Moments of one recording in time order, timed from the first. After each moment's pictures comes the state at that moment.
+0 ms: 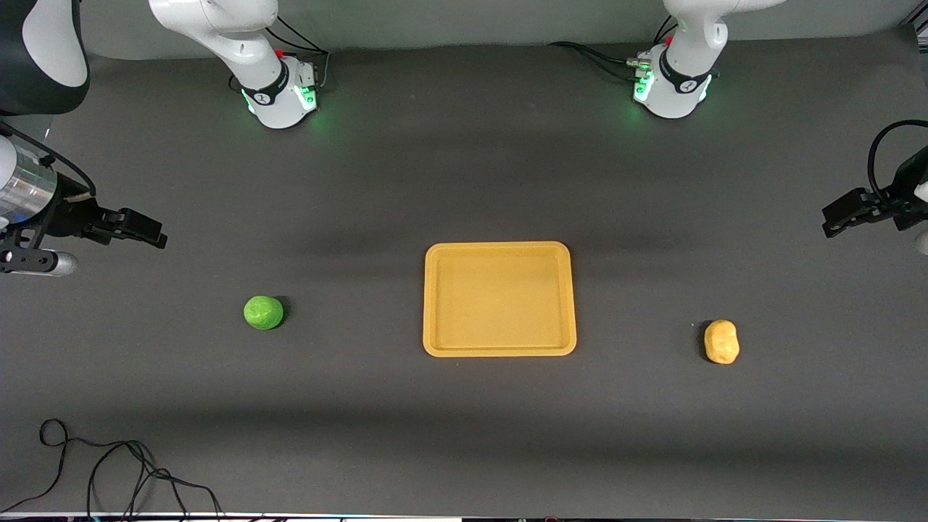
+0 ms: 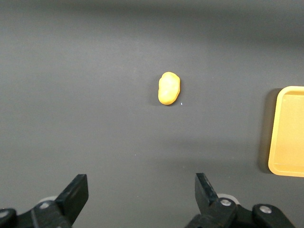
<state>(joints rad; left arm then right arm) 0.11 0.03 -0.10 -1.60 0.07 1.66 -0.06 -0.01 0.06 0.02 -1.64 0.02 1.65 0.13</state>
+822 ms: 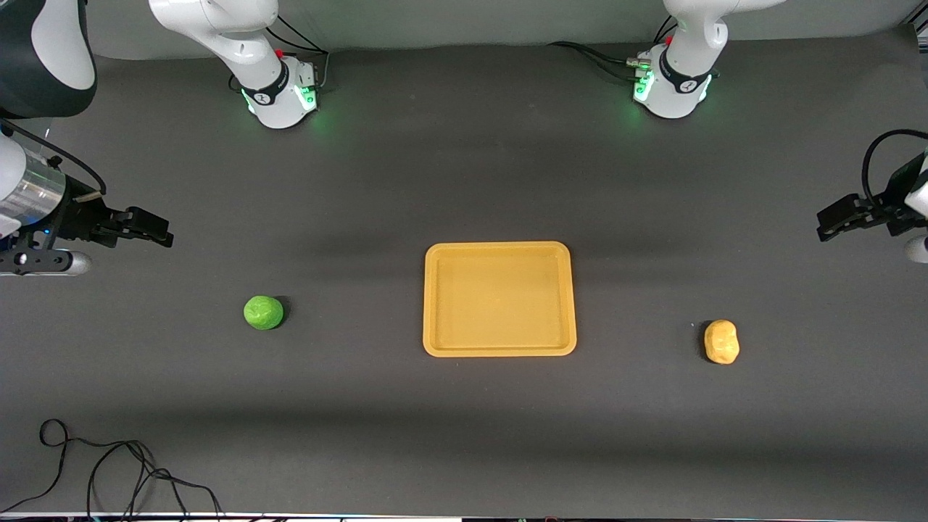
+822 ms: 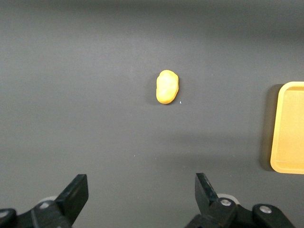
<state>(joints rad) 0.11 0.06 -0.10 -1.62 0.07 1.69 -0.04 -0.01 0.07 0.03 -1.64 0.02 1.65 0.06</state>
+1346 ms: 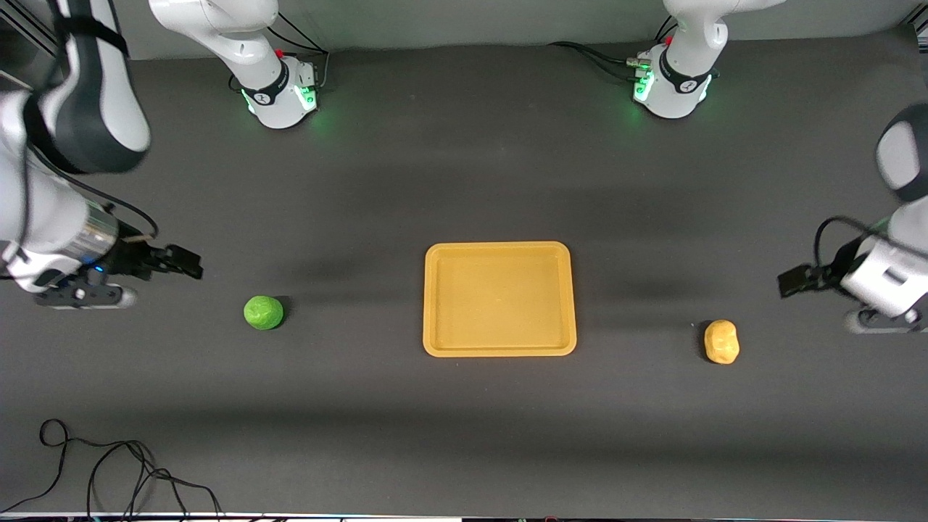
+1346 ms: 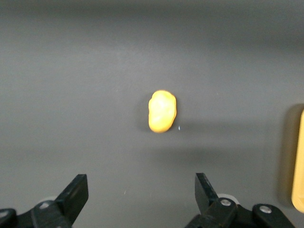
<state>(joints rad) 0.11 0.28 -0.10 -1.66 0.07 1.95 -0.03 -0.01 0.13 0.03 -1.86 0.02 2.00 0.05</state>
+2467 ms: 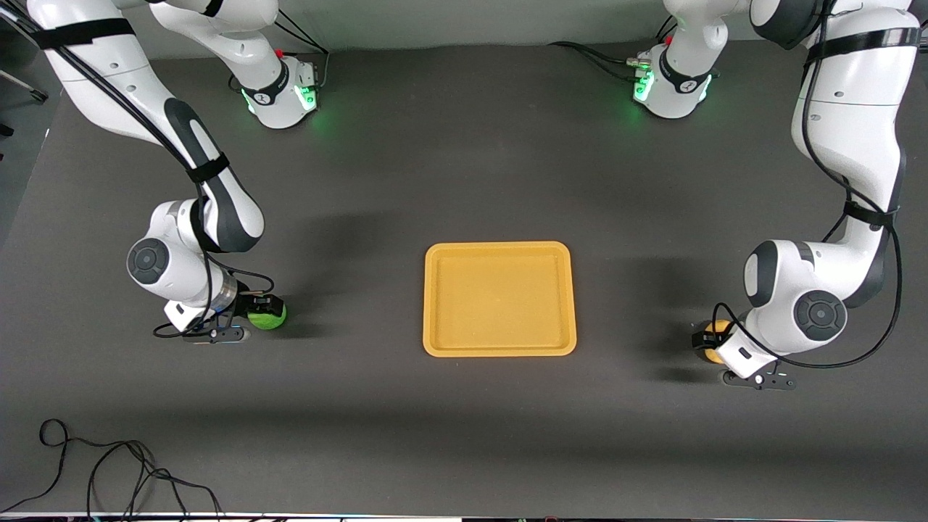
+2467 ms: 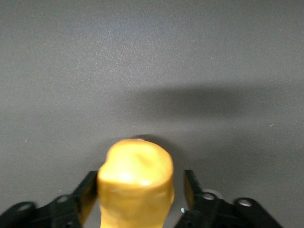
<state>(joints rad) 0.07 0.69 -0.10 -1.66 0.16 2.32 -0.03 0.01 0.47 0.05 -2.05 0.02 2.52 0.04</state>
